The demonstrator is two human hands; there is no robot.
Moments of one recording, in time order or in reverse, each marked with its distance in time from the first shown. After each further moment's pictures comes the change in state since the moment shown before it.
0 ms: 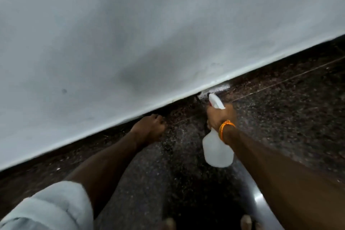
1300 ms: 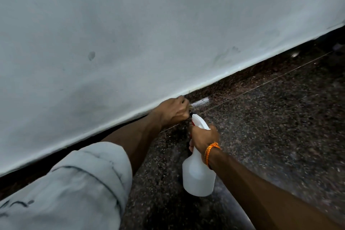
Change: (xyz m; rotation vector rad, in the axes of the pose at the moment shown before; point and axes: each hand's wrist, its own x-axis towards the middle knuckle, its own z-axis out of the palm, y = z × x) left_hand 0.037 -0.025 0.042 0.428 0.443 0.255; right_hand -0.102 0.056 0.118 0.236 -0.017 0.087
